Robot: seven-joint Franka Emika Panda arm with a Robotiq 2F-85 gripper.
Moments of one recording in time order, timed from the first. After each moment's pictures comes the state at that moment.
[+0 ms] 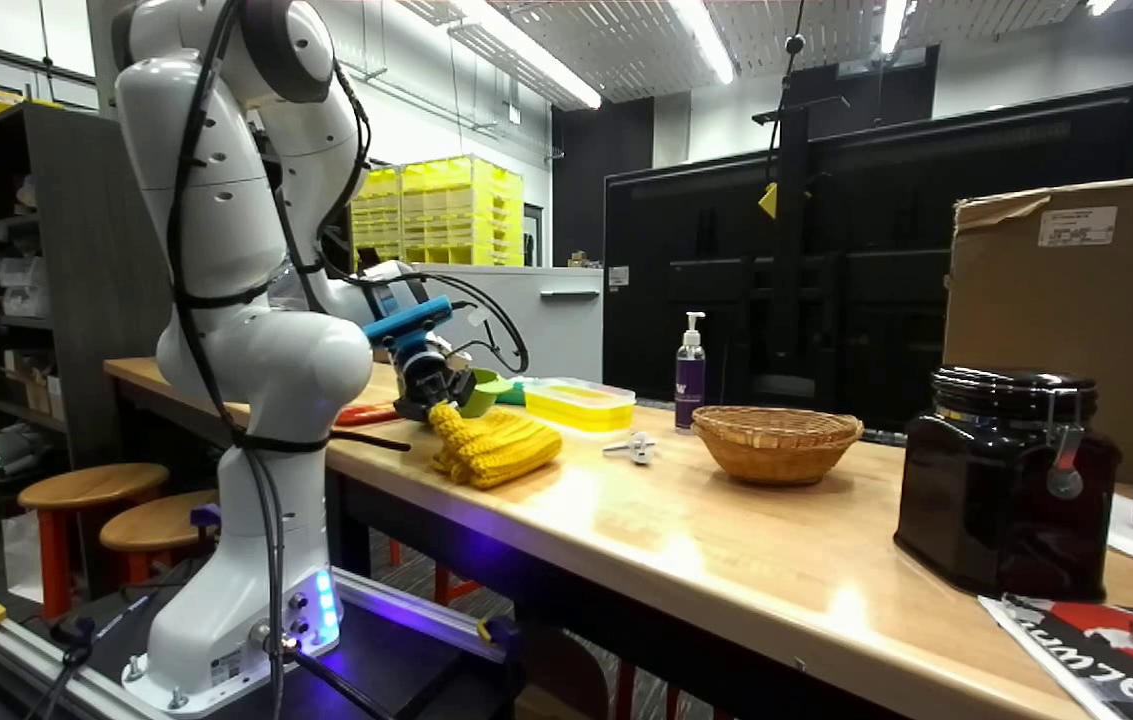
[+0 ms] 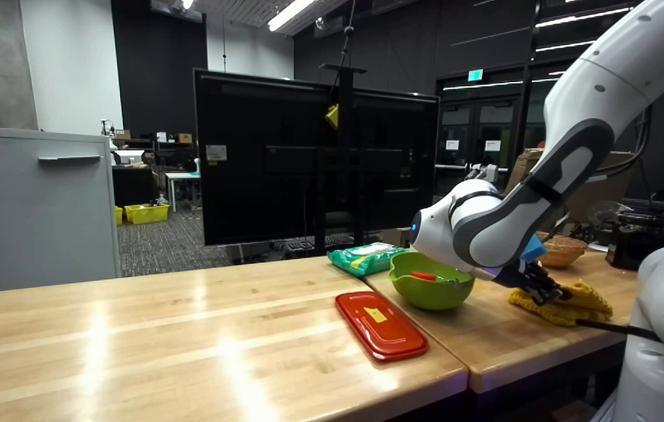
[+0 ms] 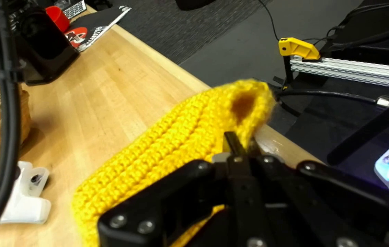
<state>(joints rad) 0.18 -0.32 0.09 -2.77 -0.63 1.43 -0.01</state>
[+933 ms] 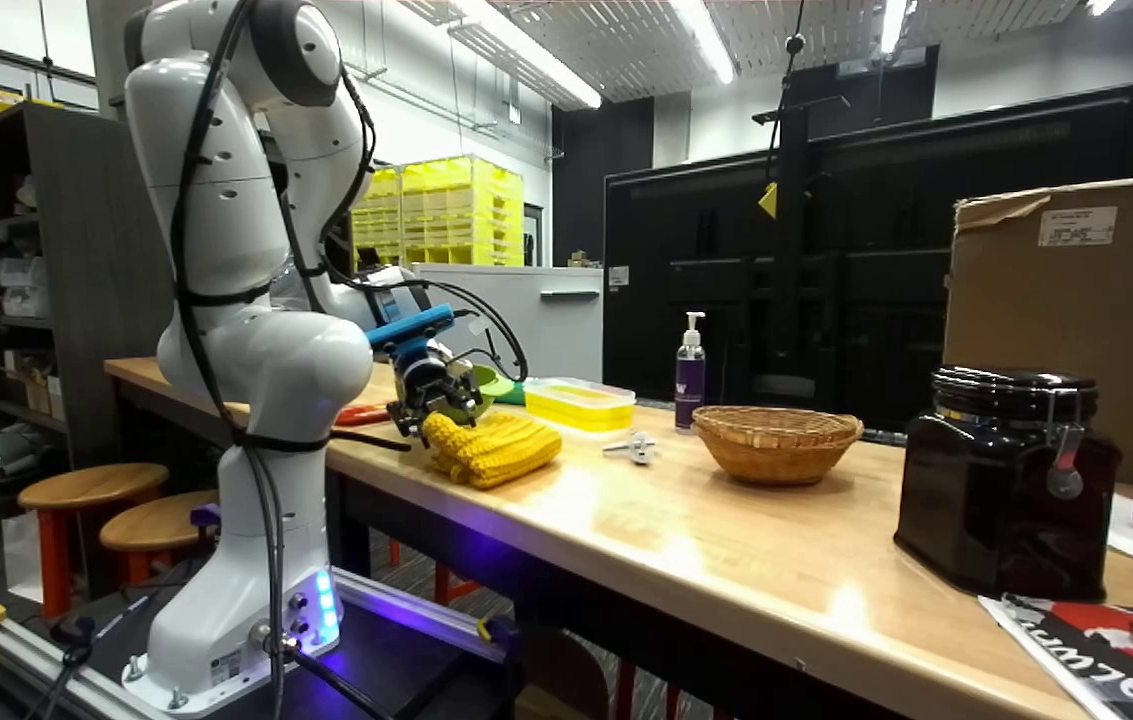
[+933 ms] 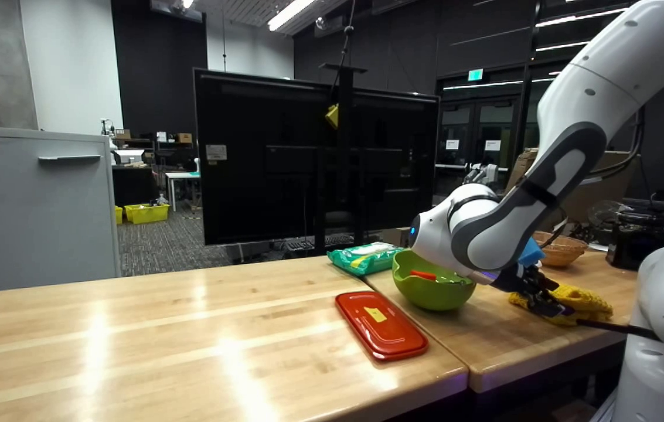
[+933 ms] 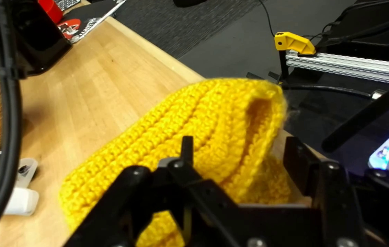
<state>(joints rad) 0.18 -0.29 0.08 -2.77 -0.62 1.46 -0.01</state>
